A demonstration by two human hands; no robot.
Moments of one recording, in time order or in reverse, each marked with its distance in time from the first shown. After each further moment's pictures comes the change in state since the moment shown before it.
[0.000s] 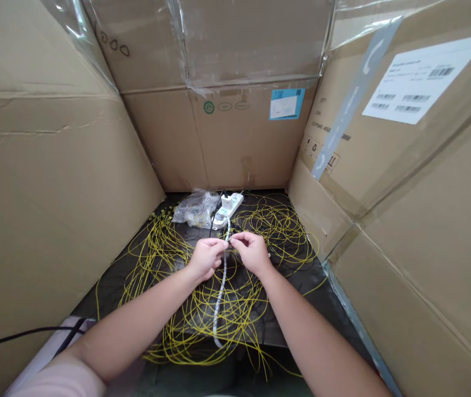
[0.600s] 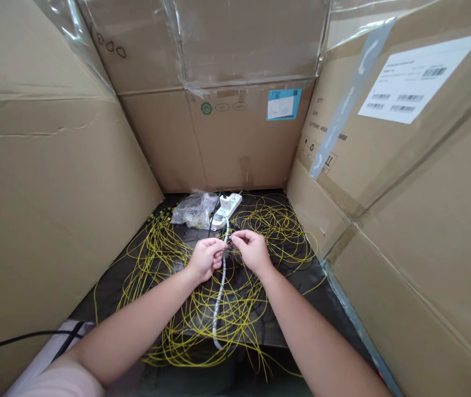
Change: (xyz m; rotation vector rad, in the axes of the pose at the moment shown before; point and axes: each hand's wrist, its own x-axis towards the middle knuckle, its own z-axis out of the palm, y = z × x) left_hand 0.000 0.001 -0.003 -0.050 -0.089 -0.014; right_hand 0.002 -0.004 -0.001 0.037 0.051 0.038
